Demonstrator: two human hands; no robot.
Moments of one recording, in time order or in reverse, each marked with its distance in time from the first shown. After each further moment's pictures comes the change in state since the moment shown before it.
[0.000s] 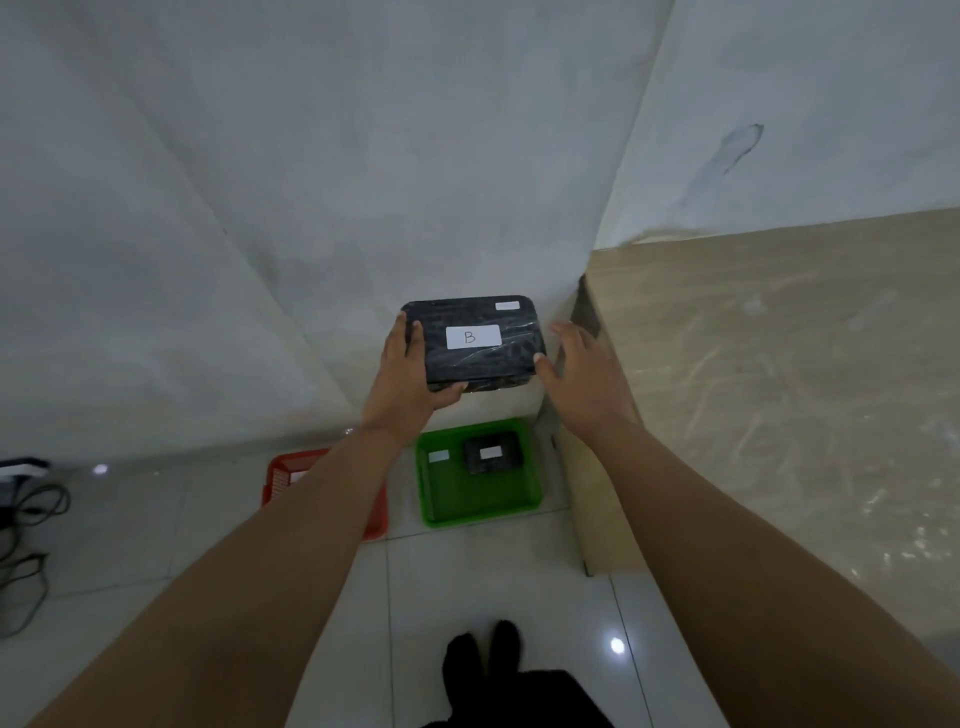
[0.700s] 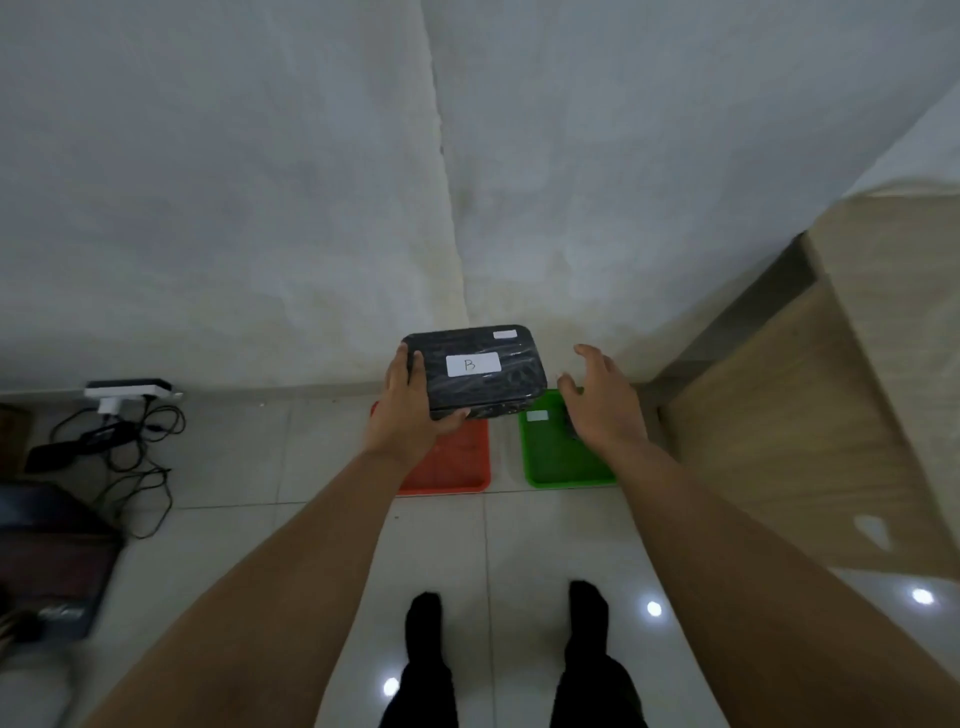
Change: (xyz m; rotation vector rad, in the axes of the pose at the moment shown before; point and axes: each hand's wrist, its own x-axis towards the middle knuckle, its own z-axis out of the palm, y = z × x) left_hand -0.072 -0.230 -0.084 0.071 -0.134 -0.234; right_hand -0.020 -0.133 0.203 0.041 -0.195 0.159
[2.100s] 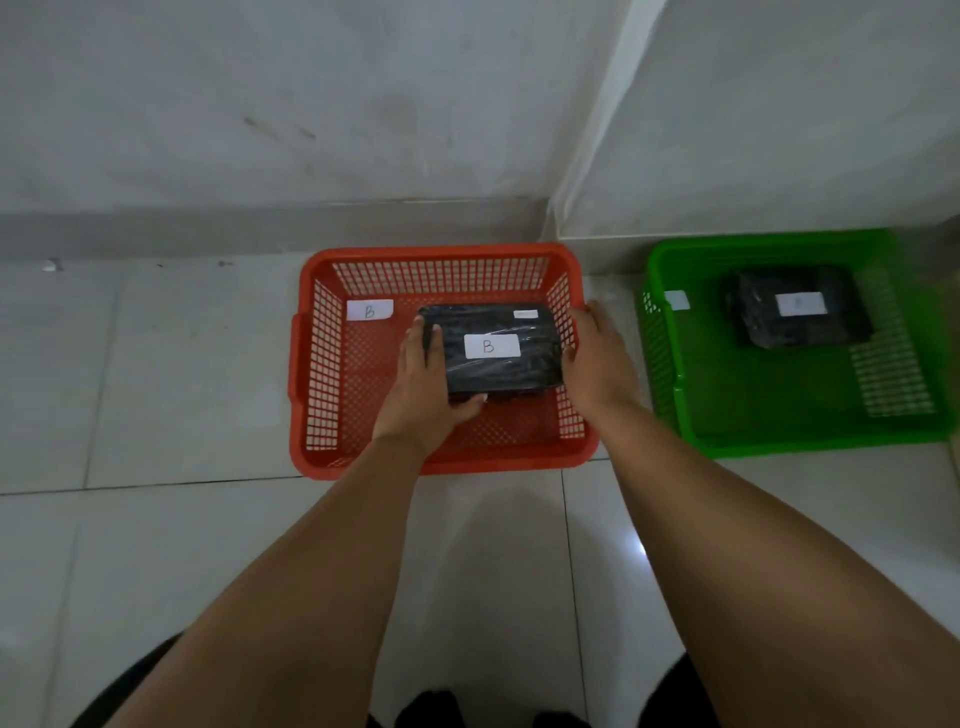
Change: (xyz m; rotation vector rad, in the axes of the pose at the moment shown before) left_hand 0.172 -0.403 0.495 -0.047 -0.133 0.023; right_hand 0.212 0.273 0.564 -0.159 -0.031 0.032
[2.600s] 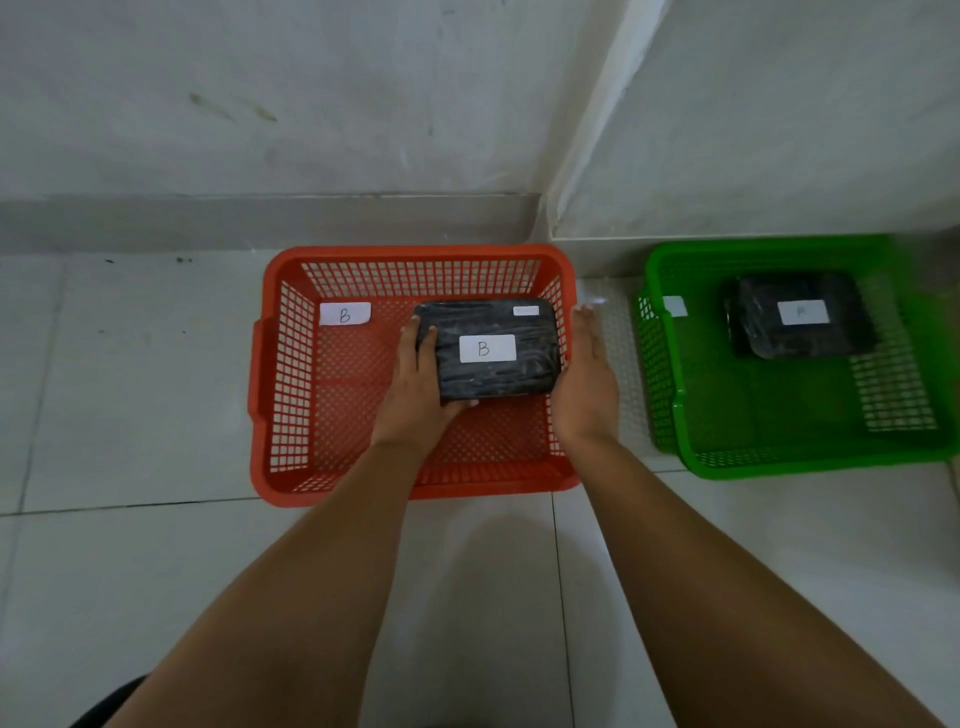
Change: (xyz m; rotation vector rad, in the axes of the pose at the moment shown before) left_hand 0.032 -0.006 0.032 -0.132 0.058 0.021; right_hand 0.000 0.002 0.030 0.525 0.114 0.260
